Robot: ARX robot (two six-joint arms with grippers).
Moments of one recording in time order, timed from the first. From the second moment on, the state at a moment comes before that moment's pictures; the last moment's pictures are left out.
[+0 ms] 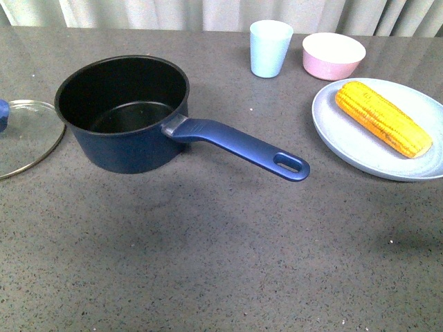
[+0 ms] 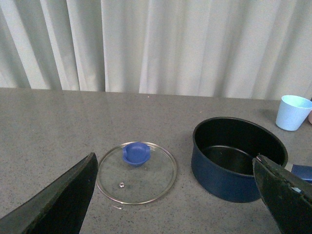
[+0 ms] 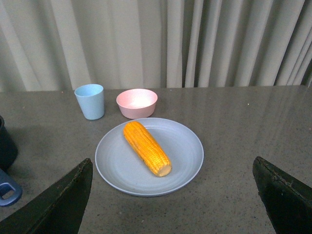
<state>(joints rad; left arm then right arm) 0.00 0.01 0.01 0.00 0.00 -0.01 0.00 0.00 0.02 0.00 0.00 0.00</state>
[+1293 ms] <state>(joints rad) 0.00 0.01 0.01 0.00 0.00 -0.01 0.00 1.95 1.07 0.13 -0.13 -0.27</state>
